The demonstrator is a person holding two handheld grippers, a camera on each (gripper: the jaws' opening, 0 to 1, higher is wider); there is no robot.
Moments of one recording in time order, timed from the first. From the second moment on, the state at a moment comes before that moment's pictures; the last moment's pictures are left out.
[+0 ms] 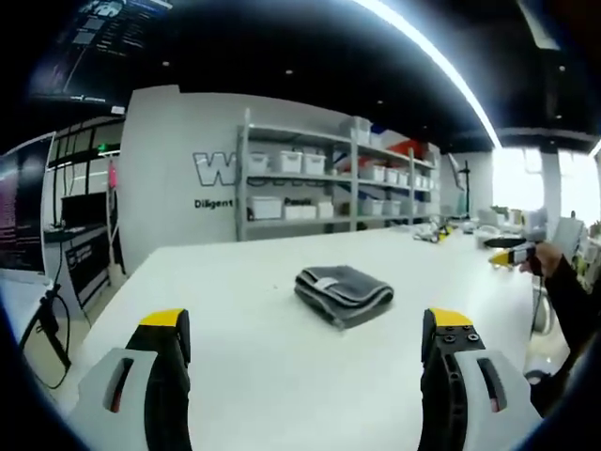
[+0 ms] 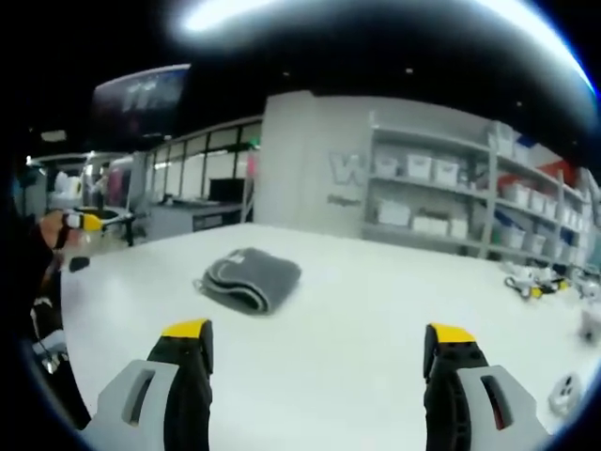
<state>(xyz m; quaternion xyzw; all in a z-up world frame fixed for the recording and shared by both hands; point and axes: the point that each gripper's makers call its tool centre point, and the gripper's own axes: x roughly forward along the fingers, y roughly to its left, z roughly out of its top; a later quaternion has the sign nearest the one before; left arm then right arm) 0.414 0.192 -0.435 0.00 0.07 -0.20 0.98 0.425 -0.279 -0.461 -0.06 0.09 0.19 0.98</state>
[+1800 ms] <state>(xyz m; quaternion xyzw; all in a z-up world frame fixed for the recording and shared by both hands) 0.505 0.184 -0.417 0.04 0.08 -0.22 0.97 0.514 -0.246 -0.433 -0.12 0.11 0.22 0.96</state>
